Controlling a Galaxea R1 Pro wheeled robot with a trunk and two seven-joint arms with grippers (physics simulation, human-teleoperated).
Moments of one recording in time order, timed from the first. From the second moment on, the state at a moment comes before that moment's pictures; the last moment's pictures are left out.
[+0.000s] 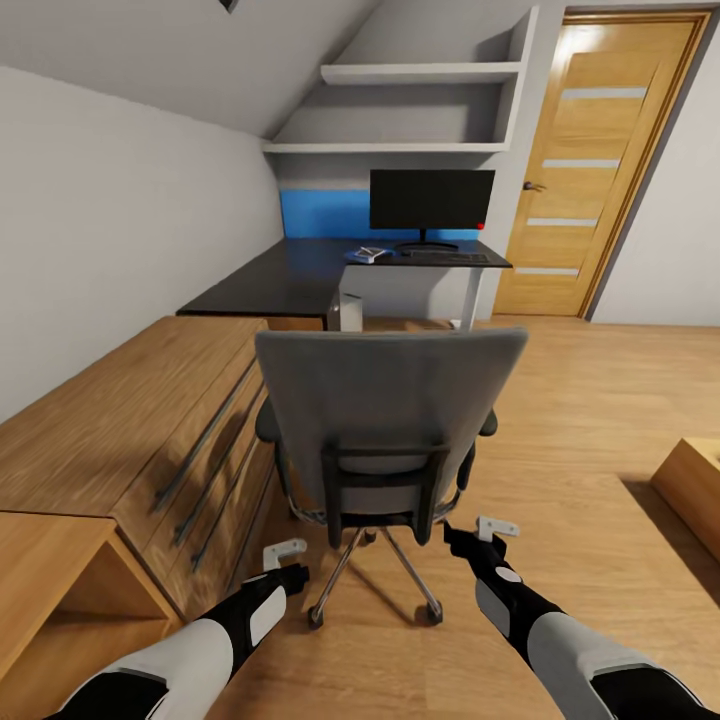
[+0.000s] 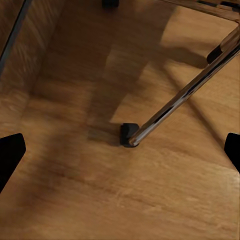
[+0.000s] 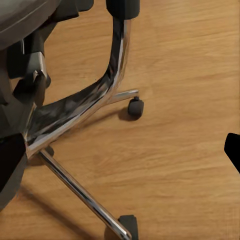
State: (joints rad) left arm -0.75 -0.14 -0.12 -0.15 0.34 0.06 0.23; right arm -0.76 0.01 0.11 -0.17 -0.29 -0.26 -0.07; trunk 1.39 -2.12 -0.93
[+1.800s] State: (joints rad) left arm -0.75 -0.14 -0.12 -0.12 0.34 0.06 0.23; right arm -0.76 0.01 0.11 -0.17 -0.29 -0.31 -0.07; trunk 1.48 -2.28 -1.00
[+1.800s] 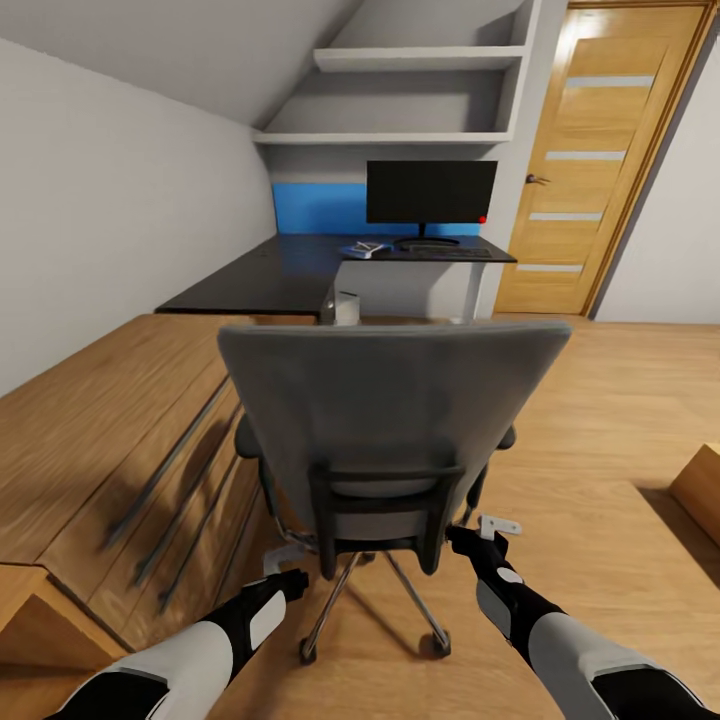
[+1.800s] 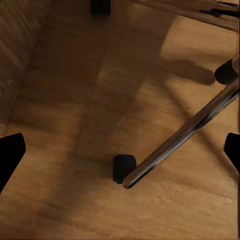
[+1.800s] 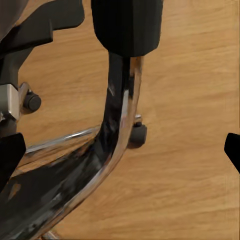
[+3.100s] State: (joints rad) left arm -0.75 -0.14 -0.12 -0.12 0.34 0.06 0.23; right arm -0.76 0.01 0.11 -0.16 -0.29 -0.31 -0.07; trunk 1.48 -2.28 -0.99
